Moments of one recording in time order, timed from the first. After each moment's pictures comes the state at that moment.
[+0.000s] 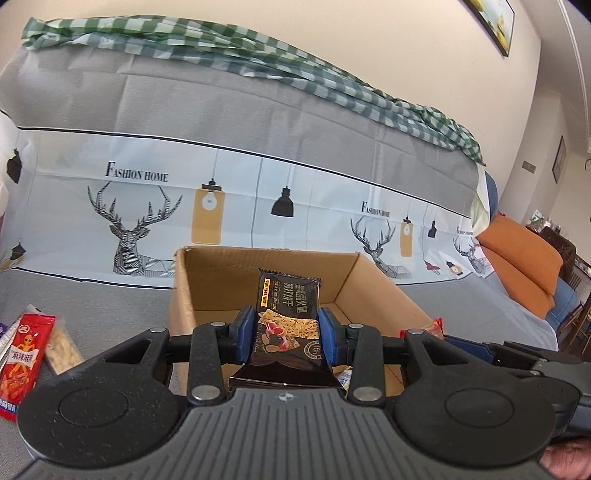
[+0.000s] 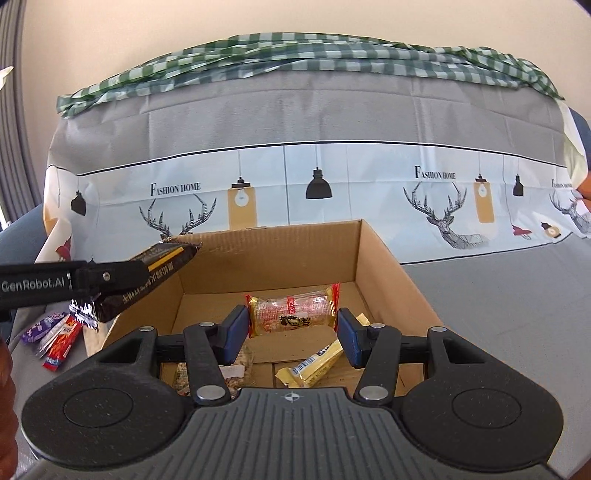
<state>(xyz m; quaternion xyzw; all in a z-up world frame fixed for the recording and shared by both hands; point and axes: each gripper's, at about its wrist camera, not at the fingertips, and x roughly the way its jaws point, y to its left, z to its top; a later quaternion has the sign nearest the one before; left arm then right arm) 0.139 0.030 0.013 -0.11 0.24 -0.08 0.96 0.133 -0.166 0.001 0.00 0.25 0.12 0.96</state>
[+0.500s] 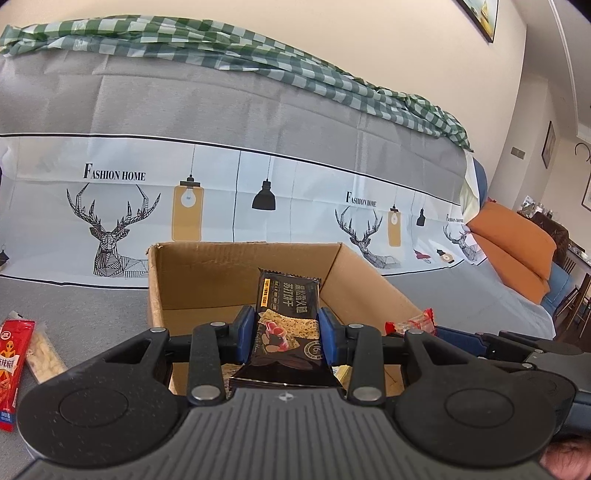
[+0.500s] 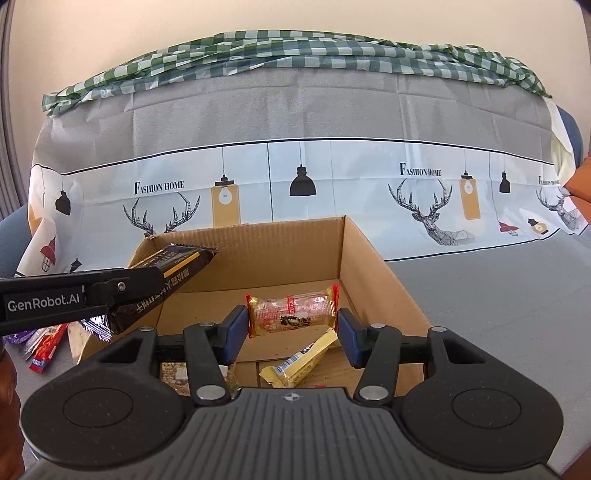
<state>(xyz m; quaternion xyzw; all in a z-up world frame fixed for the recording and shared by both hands) 0.147 0.010 0.006 -0.09 0.25 -0.10 0.96 0.134 -0.166 -0.001 0.00 0.25 0.10 0.96</state>
